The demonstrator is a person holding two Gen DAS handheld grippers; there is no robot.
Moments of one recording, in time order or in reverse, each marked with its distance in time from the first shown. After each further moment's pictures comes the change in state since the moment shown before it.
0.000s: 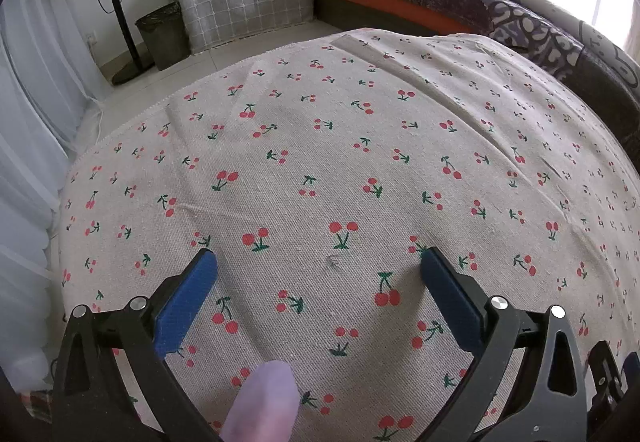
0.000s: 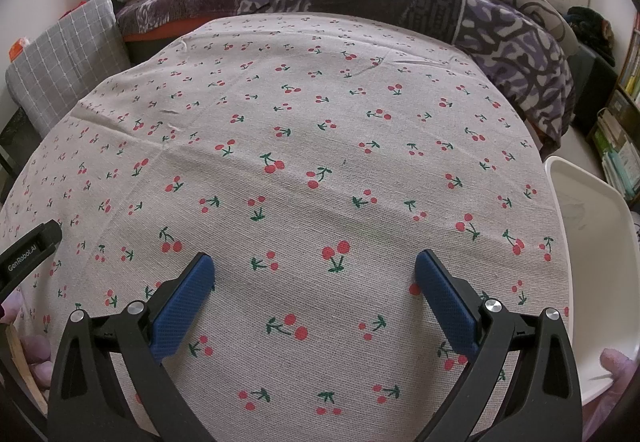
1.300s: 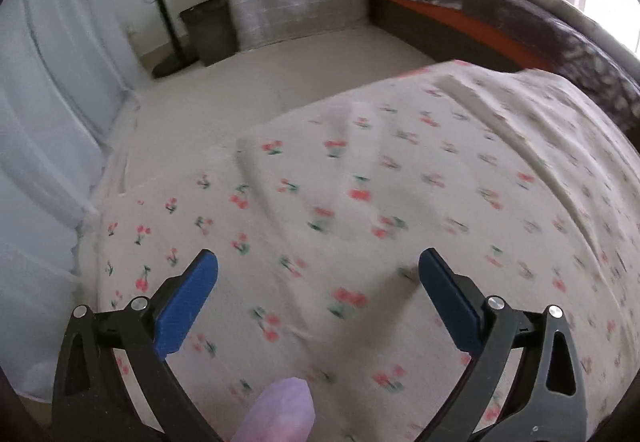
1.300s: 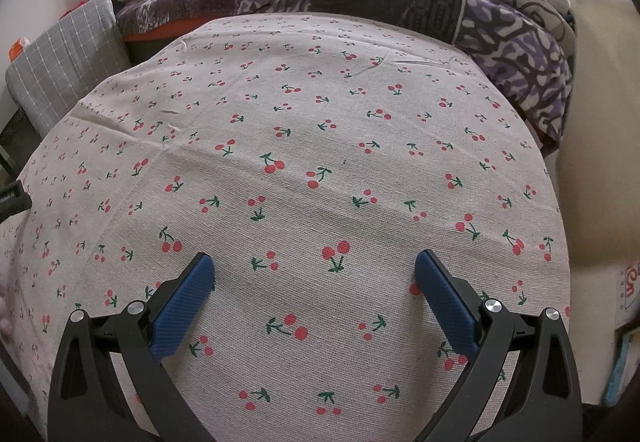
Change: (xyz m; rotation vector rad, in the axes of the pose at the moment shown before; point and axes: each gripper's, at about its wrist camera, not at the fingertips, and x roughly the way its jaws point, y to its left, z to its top) left arm 0.037 0.076 0.059 -0.095 0.013 0.138; right arm 0.000 0.000 0.000 0.000 -0.001 -0.001
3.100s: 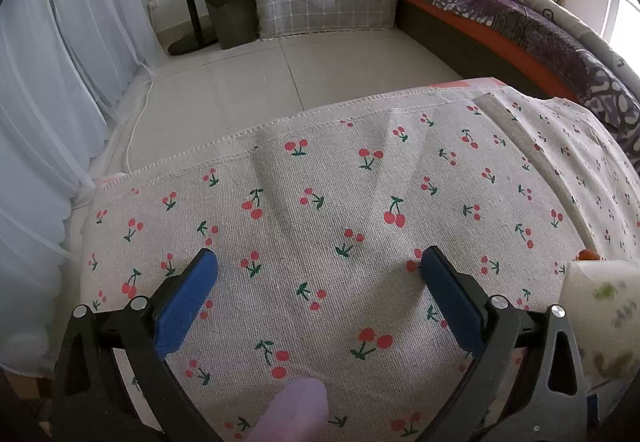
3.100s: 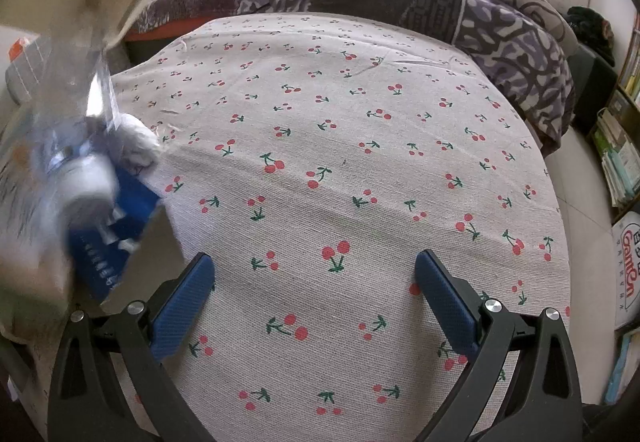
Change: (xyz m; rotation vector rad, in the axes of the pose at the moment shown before) left arm 0.019 0.009 0.010 -0.103 0.002 0.002; right arm 0.000 0.000 0.000 0.000 -0.001 -0.002
